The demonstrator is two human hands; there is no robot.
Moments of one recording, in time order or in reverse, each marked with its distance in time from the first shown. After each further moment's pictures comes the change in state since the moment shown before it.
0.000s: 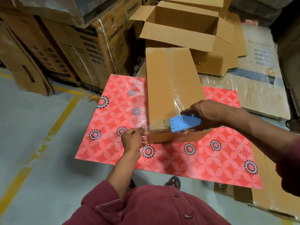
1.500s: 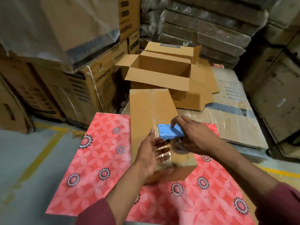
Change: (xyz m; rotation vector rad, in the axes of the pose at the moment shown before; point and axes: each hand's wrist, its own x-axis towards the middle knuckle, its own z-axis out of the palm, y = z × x) left_hand -0.051 0.079 0.121 -0.098 -0.634 -0.202; right_hand -0.025 0.021 -0.041 0.027 0.466 0.150
